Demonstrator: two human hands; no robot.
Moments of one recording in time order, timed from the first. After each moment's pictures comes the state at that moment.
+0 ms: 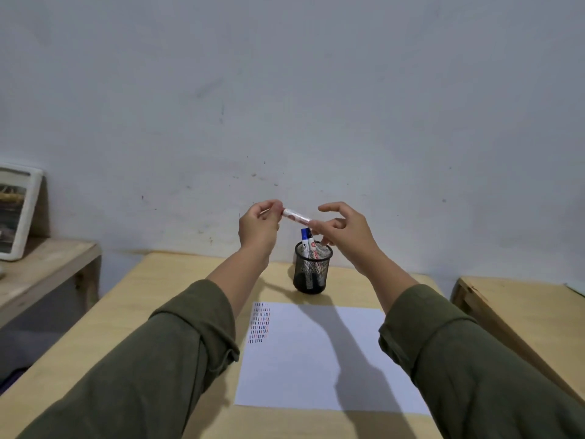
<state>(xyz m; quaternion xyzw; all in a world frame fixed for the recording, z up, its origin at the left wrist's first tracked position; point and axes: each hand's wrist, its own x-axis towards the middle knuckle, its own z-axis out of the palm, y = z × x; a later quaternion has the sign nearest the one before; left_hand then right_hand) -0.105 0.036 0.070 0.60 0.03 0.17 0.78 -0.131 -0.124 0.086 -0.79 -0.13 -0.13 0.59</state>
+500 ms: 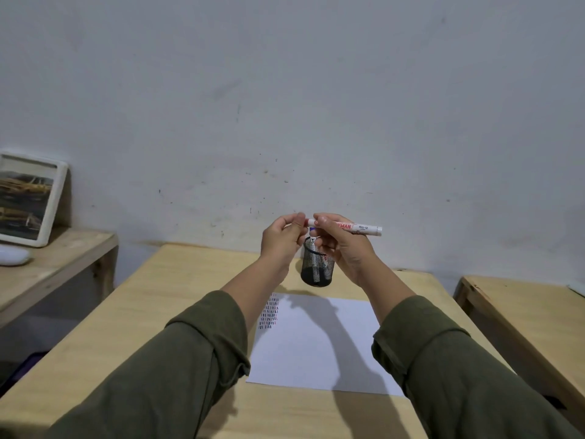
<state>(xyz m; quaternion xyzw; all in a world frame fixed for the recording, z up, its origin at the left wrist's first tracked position) -0.146 0.023 0.055 0.55 -0.02 0.08 0.83 -0.162 -0.104 0.071 -0.62 -0.14 0.01 0.78</state>
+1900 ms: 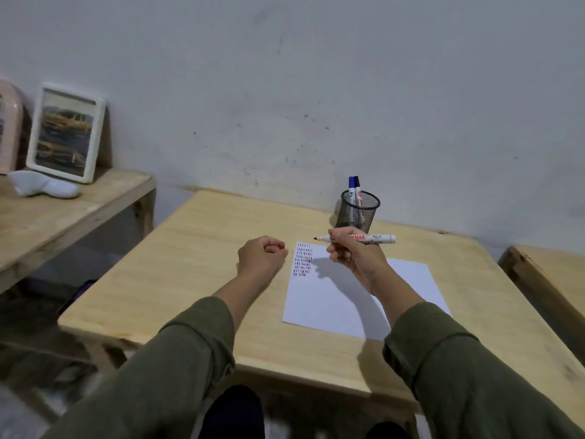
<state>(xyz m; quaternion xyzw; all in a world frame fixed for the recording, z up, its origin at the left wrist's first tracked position) -0.185 0.108 -0.069 0.80 0.16 0.11 0.57 -0.174 -0.078 -0.030 -0.64 -0.05 0.06 0.76</state>
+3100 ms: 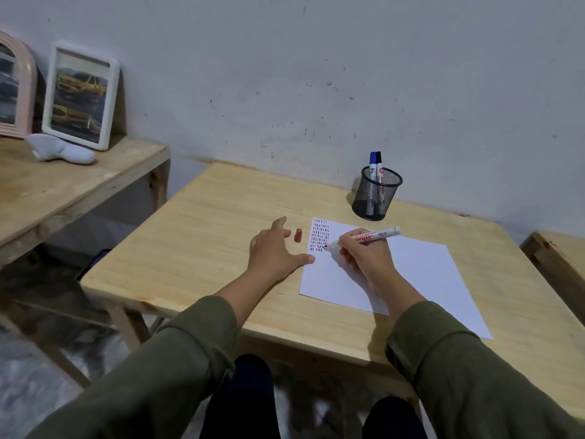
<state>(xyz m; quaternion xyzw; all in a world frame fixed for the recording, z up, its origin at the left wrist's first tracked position) -0.211 0.118 -0.090 0.91 0.06 0.08 0.40 -0.196 -0.061 -0.066 -0.74 0.04 0.02 0.67</state>
